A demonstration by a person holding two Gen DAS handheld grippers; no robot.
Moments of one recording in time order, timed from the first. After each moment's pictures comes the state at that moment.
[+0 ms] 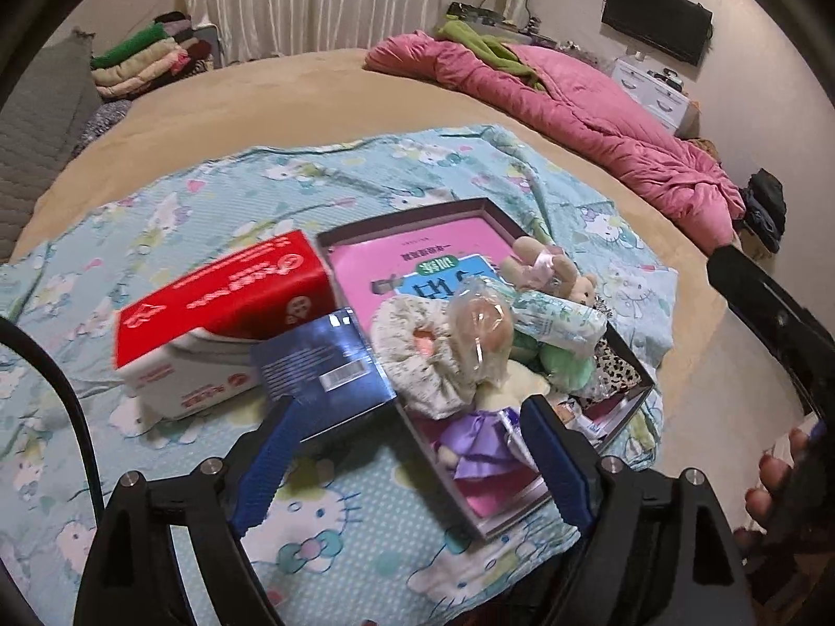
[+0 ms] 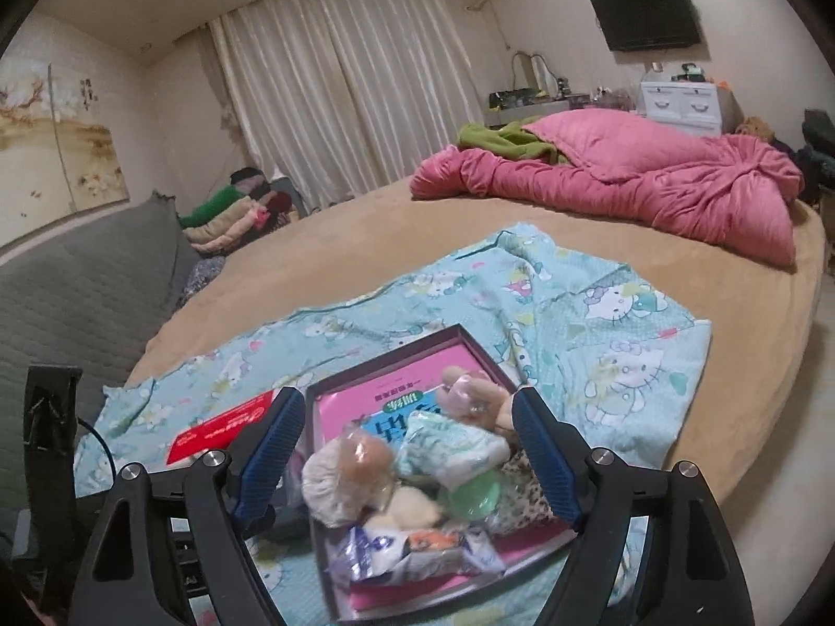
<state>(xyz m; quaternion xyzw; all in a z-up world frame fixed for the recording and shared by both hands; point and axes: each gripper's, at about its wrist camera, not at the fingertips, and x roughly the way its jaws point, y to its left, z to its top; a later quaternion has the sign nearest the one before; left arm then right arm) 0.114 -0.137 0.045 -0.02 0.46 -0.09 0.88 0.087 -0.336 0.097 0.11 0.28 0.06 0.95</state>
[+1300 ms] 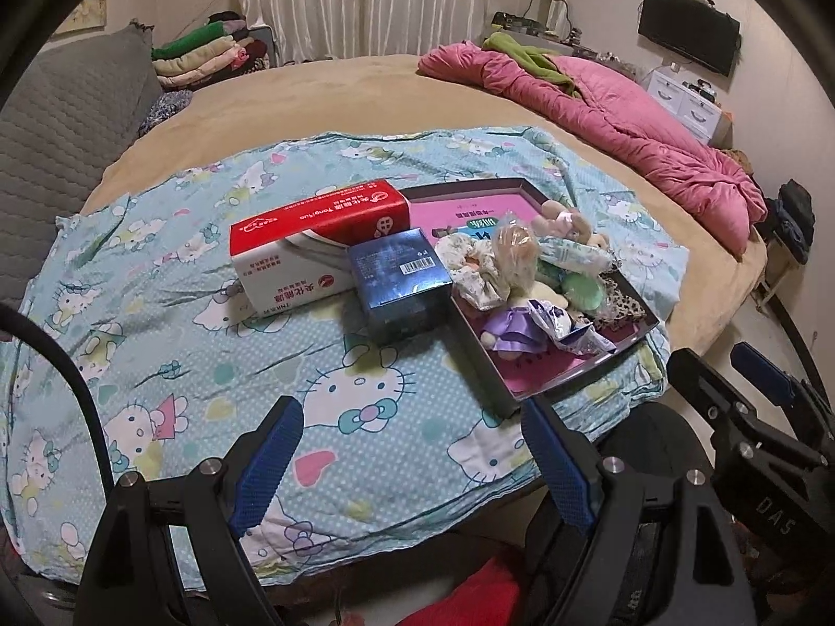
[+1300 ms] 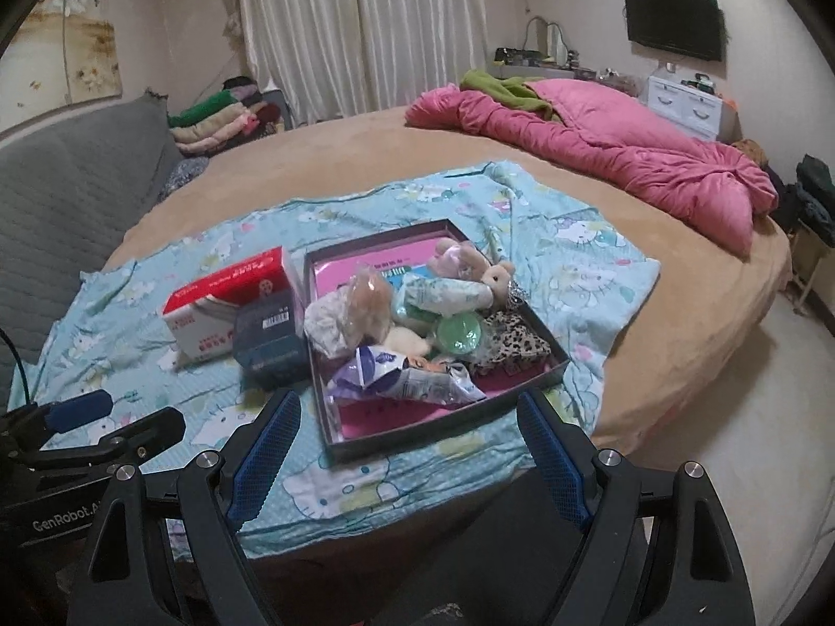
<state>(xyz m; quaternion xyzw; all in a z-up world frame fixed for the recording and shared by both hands) 0.004 -0.114 0.058 -0.03 0.45 -0.03 0.89 -0.004 -0.295 0.076 0.01 0.37 0.03 0.93</state>
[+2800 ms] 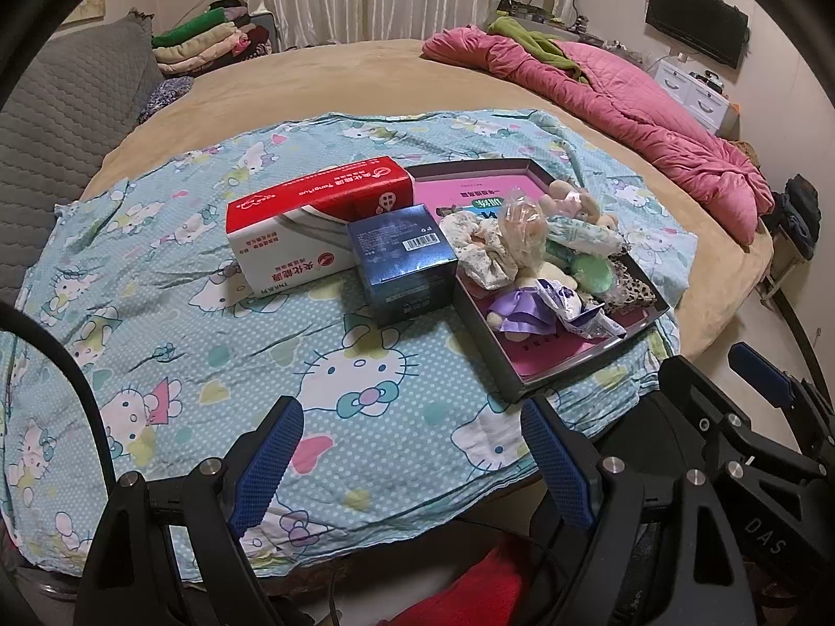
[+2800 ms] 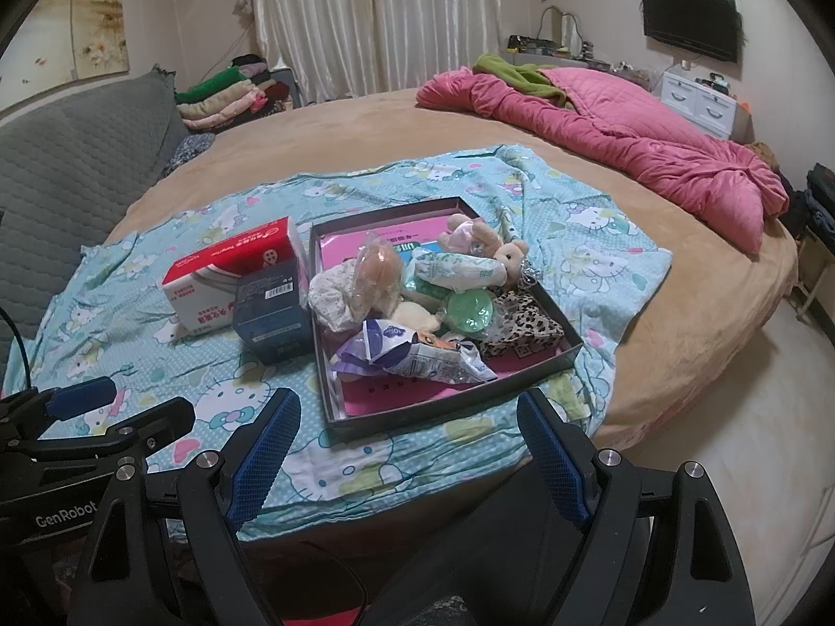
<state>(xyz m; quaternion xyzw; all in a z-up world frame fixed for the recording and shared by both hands) 0.007 -0.114 0.043 -0.03 0.47 -0.02 0.88 -0.001 -0.287 0.062 0.00 0.39 0.04 0.92</state>
